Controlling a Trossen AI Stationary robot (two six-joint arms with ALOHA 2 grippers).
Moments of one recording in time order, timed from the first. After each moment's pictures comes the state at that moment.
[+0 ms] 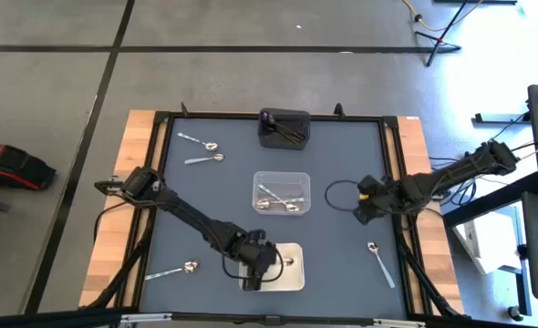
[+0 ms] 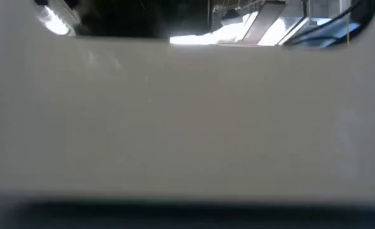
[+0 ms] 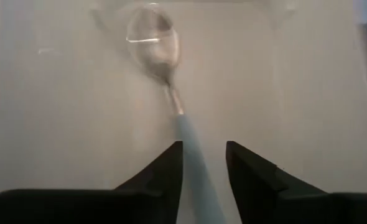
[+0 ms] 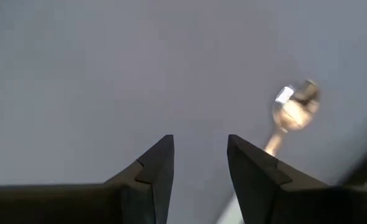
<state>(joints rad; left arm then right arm) -0.45 2.01 1.31 -0.30 -0.02 -0.48 0.36 0.91 0.56 -1.03 0.32 1.07</state>
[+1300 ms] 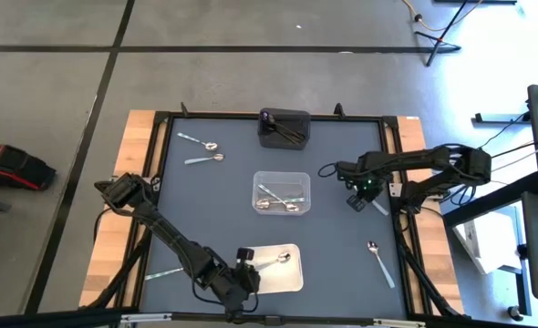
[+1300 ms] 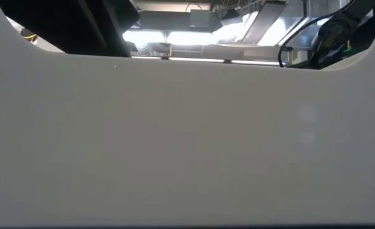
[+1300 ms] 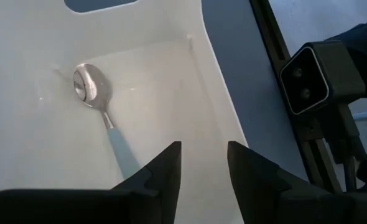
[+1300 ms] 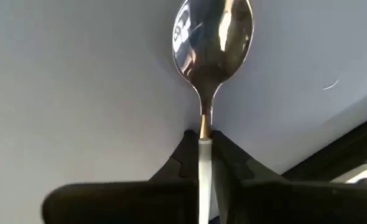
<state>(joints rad) -0.68 1.96 1.31 -0.27 -0.36 -0.44 -0.29 1.39 0.58 -1.02 -0.03 0.52</state>
